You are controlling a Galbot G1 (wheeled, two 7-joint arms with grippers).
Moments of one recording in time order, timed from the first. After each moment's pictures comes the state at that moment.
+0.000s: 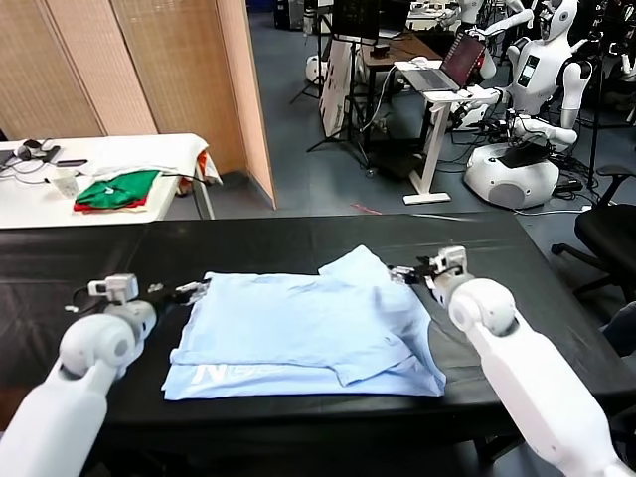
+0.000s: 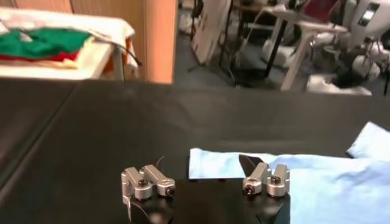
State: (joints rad) left arm 0.88 -0.96 -0.39 -1.62 -0.80 0.72 -0.11; right arm -0.57 1.08 0.01 1.45 0.66 -0.70 0.09
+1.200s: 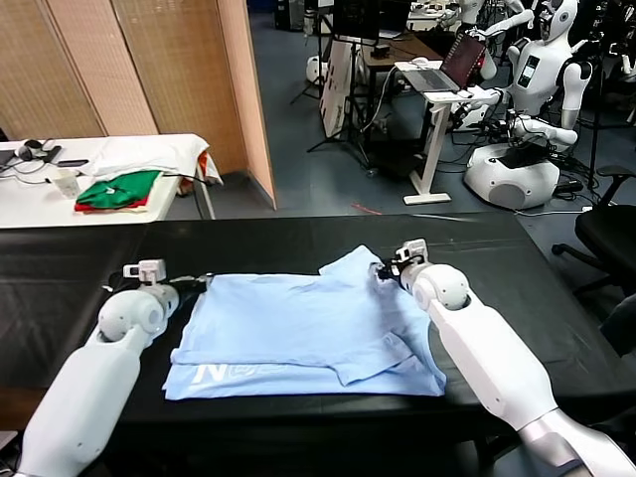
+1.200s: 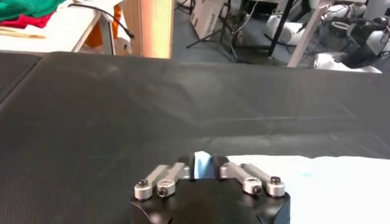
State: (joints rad) left arm 0.81 -1.00 -0.34 -1.49 -0.76 0.70 -0.08; right arm -0.55 1.13 0.00 1.36 0.61 -0.60 0.06
